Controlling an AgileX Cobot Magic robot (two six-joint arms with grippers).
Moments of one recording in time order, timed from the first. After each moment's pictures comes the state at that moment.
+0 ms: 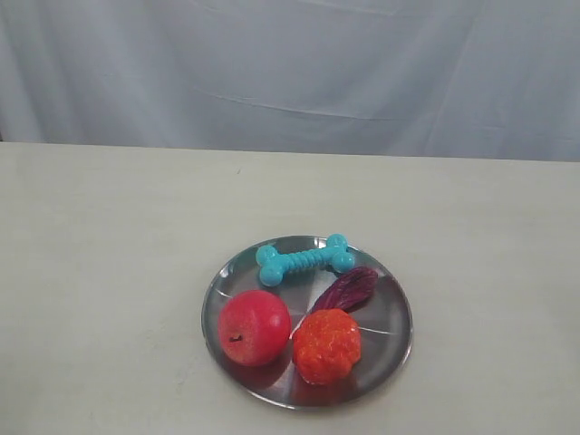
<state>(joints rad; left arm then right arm) 0.07 0.00 0.00 -0.03 0.35 0.02 -0.27 0.00 0.00 0.03 -0.33 -0.03</state>
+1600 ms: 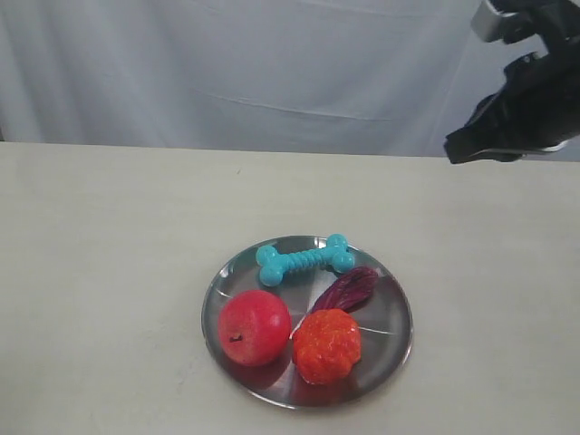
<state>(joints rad) 0.07 0.00 0.00 -0.03 0.35 0.02 -0.26 1.44 -1.21 0.44 0.82 -0.68</state>
